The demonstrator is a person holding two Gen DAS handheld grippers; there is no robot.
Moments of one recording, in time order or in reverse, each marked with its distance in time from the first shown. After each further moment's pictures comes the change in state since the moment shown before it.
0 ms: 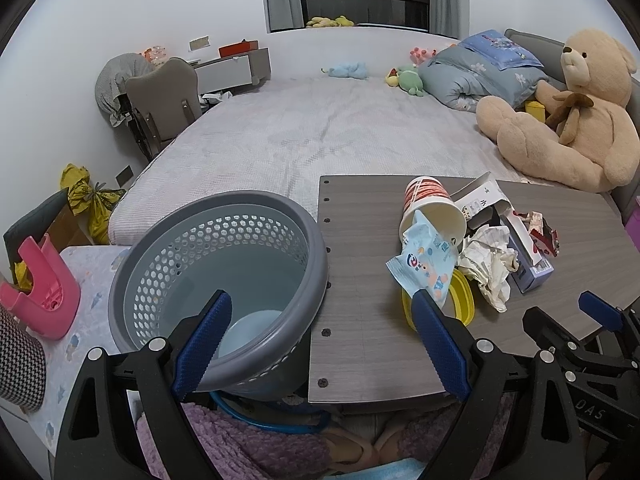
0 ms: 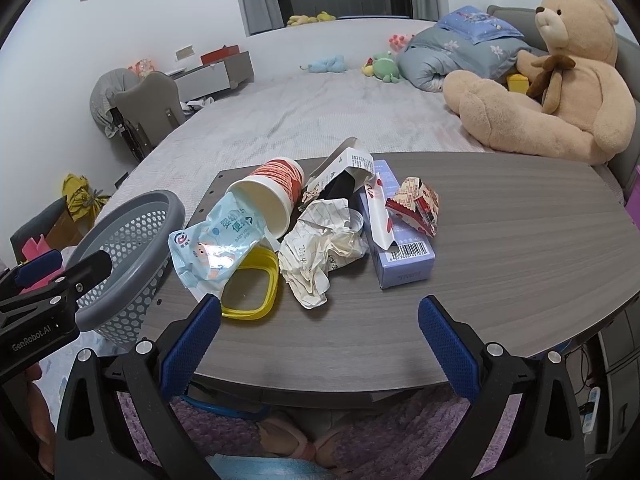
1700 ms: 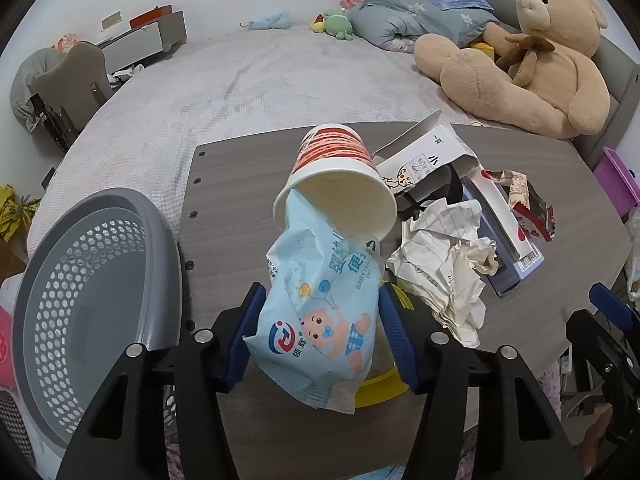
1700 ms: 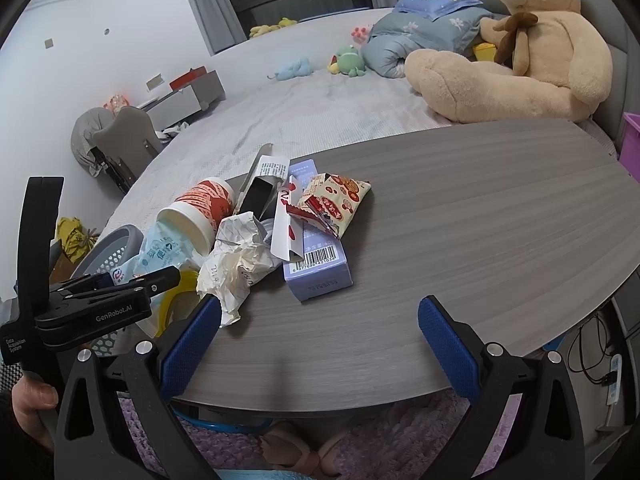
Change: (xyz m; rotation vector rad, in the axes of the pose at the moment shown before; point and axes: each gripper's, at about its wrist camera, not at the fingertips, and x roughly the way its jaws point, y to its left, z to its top) left arm 0.100 -0.072 0.028 0.137 0.186 -0.214; right arm 0.007 -0.076 0.001 0.149 -0.013 0.008
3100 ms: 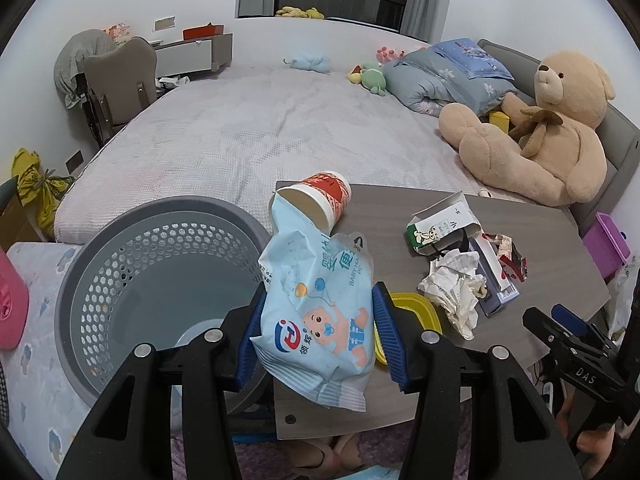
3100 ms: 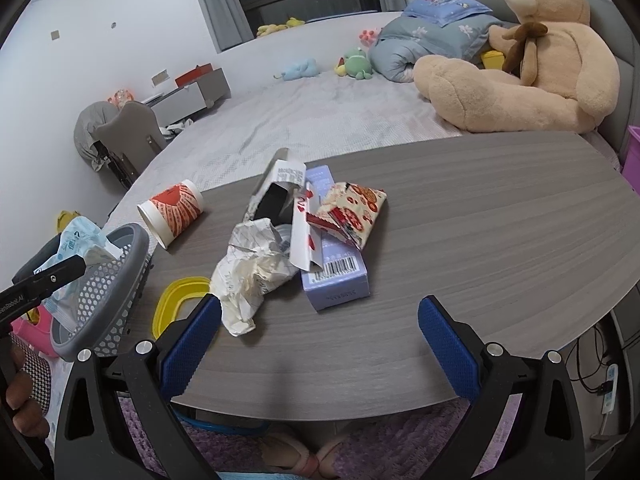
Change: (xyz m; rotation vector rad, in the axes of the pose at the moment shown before) left arm -0.093 0.072 -0.023 -0.161 -0.167 -0.004; right arm 0.003 0.018 0.008 -0.035 -0.014 0.004
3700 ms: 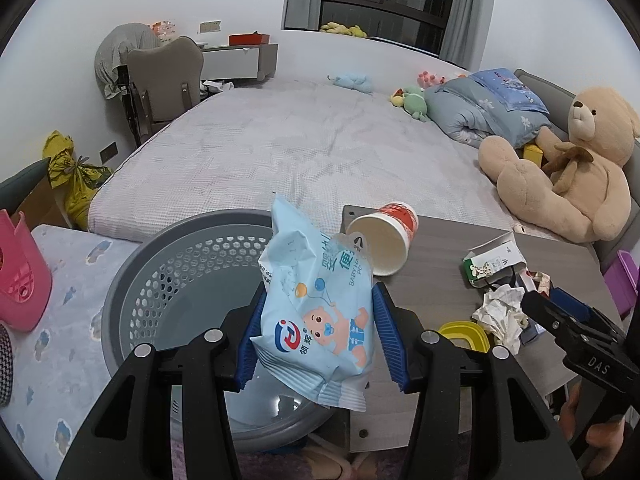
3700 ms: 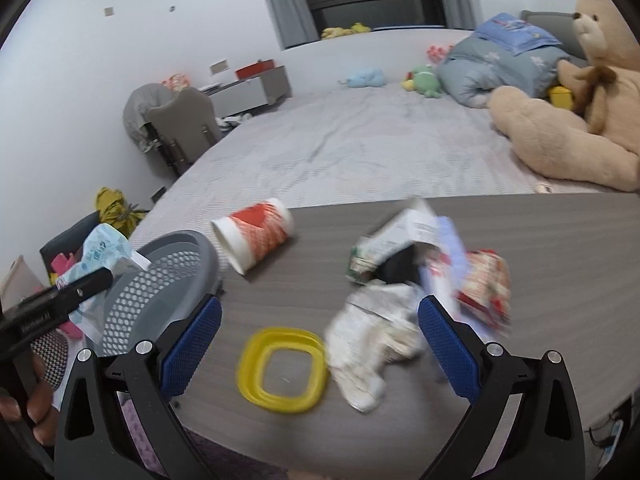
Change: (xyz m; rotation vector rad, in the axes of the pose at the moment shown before) left arm -0.014 0.063 0.008 -0.097 -0.063 0.096; right arm 0.034 0.091 0.040 -0.140 0.004 0.167
